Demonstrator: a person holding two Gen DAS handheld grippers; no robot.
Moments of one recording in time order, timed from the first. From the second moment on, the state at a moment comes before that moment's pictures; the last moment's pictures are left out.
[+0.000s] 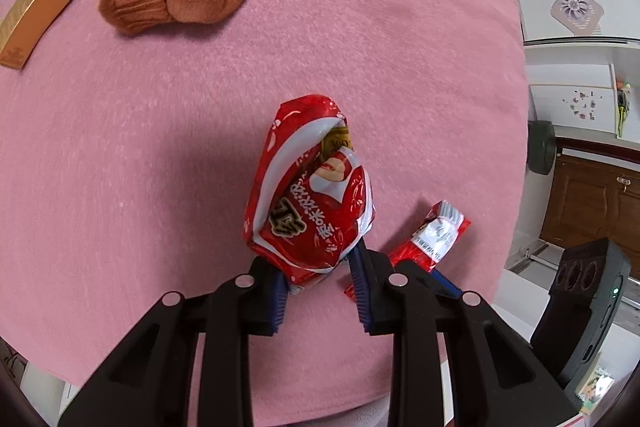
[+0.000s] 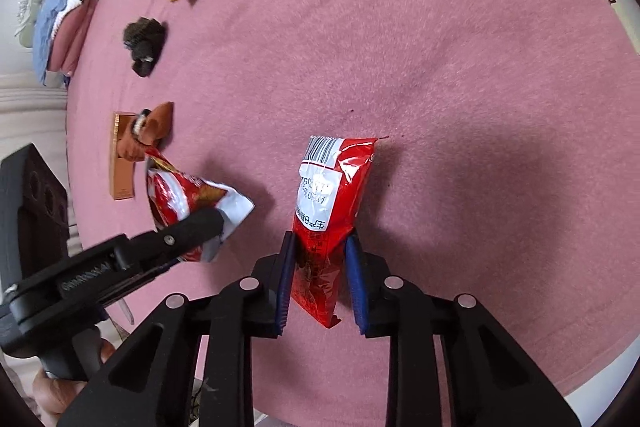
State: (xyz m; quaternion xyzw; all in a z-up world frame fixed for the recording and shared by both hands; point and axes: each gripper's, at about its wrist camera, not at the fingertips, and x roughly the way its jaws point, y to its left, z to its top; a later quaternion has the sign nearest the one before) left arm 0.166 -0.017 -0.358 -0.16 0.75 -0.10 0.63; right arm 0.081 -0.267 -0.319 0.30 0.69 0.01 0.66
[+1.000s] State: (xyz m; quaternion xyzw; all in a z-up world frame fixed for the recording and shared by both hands) left arm 0.109 -0.169 -0.260 -0.10 0.72 -0.21 0.66; right arm 0.032 -0.407 -0.193 0.30 0.60 -0.02 0.74
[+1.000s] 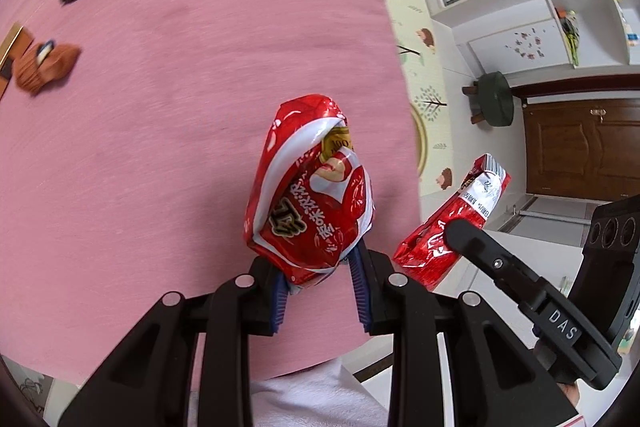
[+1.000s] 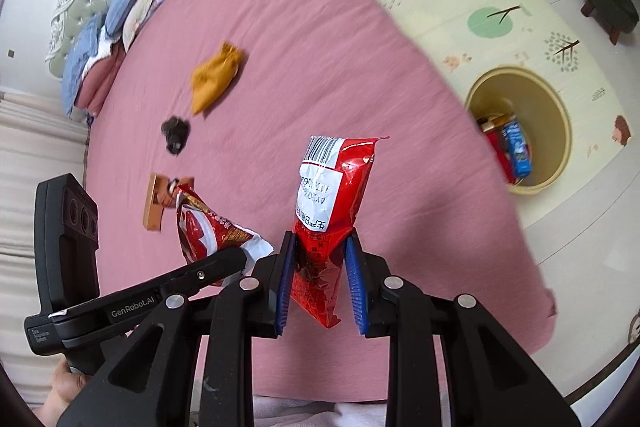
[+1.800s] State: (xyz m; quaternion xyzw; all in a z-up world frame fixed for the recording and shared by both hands) left arm 0.125 -0.387 -0.238 -0.04 0.70 -0.29 0.65; right arm 0.024 -0.580 -0.166 0.33 0.55 -0.07 0.77
